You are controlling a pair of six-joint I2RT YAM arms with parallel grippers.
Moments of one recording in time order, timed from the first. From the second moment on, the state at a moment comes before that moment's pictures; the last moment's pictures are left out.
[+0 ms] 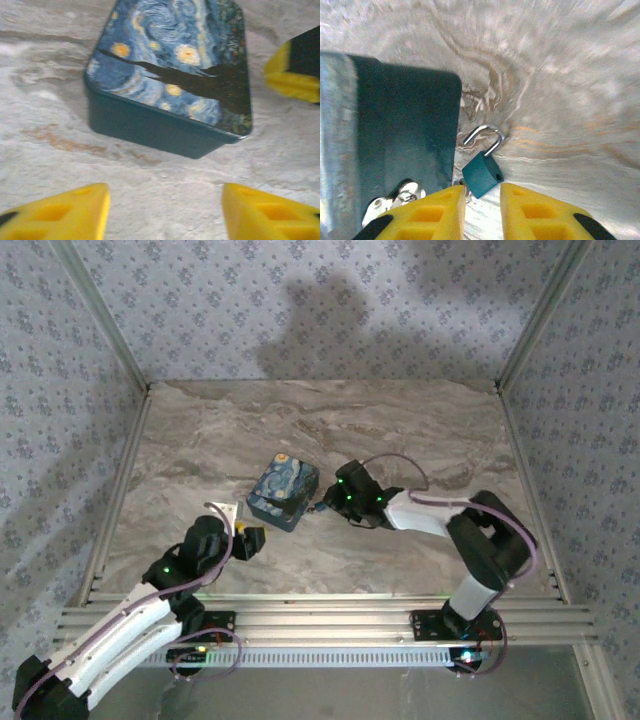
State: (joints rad) left arm -0.64 0.55 0.30 -0.34 -0.09 -0.45; right arm 0.73 1.60 0.84 -0.06 0.01 1.11
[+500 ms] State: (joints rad) left arm -0.32 0.98 0.77 -0.40 -0.23 -0.29; right arm 0.38 0.88 0.78 -0.49 0.26 0.62
